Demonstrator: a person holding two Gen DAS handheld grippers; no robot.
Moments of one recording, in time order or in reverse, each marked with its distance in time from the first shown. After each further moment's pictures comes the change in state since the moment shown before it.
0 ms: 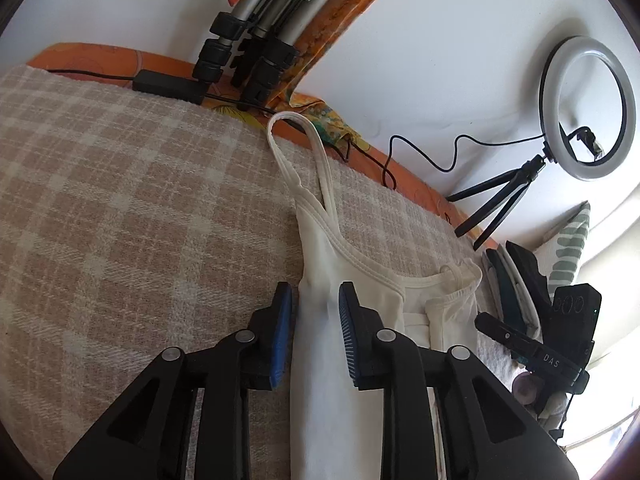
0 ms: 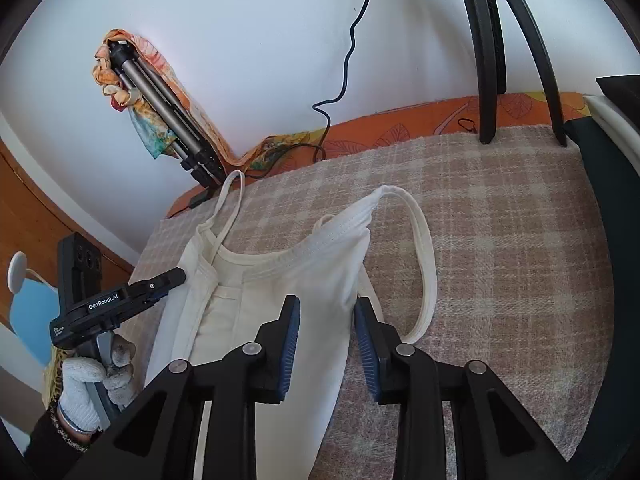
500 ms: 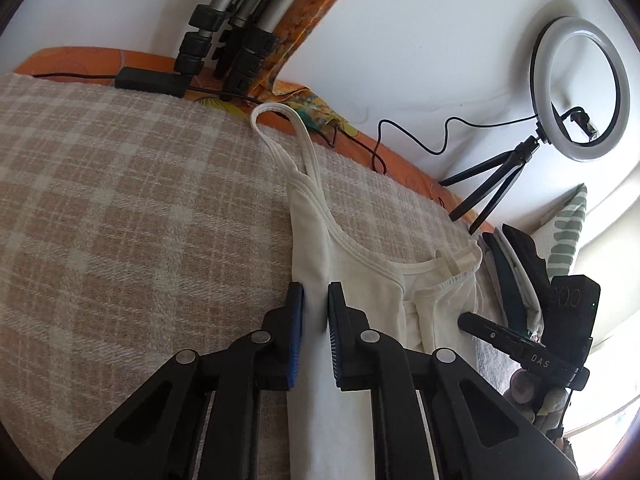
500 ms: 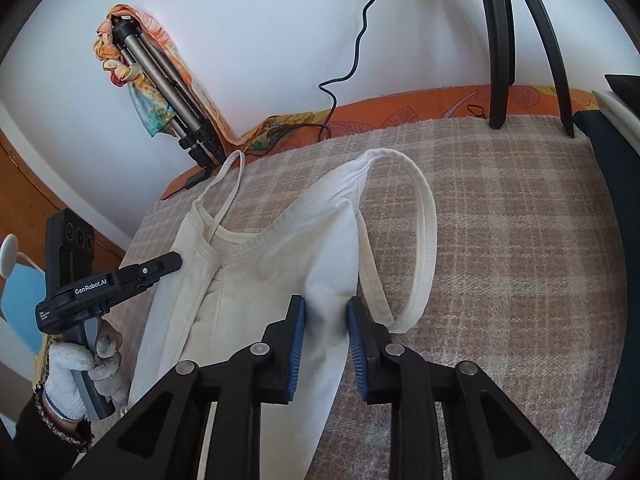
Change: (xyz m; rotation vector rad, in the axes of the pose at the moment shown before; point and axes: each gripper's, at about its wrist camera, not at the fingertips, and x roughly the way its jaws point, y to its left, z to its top) left arm 0.007 -0.011 -0.009 0.061 0.029 0.013; right arm 0.016 0.013 -0.012 -0.034 0.053 -0.041
